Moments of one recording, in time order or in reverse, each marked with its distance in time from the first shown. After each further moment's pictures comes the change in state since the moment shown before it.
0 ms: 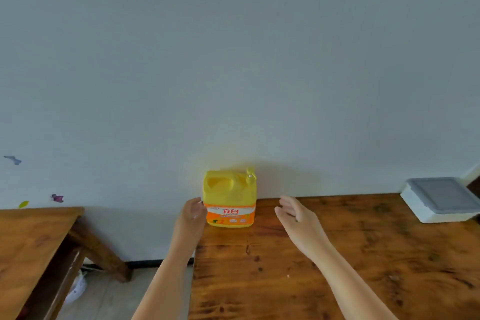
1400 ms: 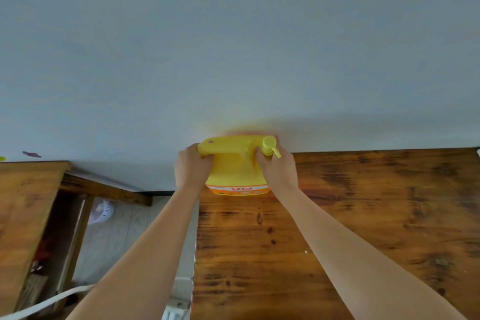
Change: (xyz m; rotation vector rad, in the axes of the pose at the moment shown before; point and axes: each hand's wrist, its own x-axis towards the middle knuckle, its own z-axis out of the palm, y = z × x) left_hand 0.190 -0.045 0.078 0.489 0.135 -0.089; right_hand 0.236 0.096 0.146 0.108 0.062 0.163
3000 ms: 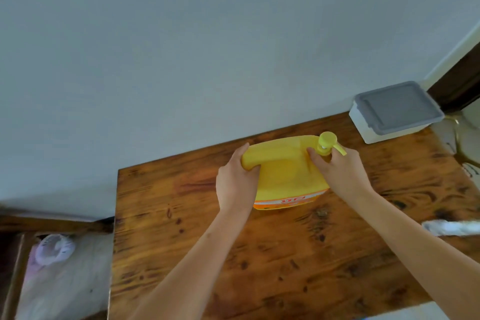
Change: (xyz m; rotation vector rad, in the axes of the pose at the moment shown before) left_hand -0.303 0.282 0.171 -0.137 -0.149 0.233; right_hand -0.097 0.190 -0.414 -0.080 0.206 -0.004
